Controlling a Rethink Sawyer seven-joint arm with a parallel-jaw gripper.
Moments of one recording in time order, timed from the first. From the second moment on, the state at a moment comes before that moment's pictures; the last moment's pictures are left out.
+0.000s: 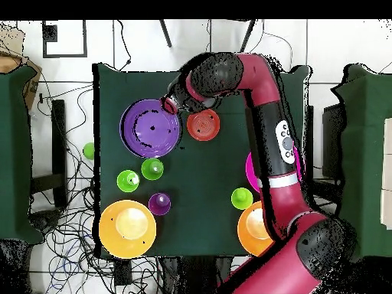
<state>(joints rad) -0.88 0.06 1.59 1.08 -1.01 1.62 1.27</state>
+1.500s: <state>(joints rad) -0.70 -0.02 1.40 0.67 -0.98 1.70 1.03</state>
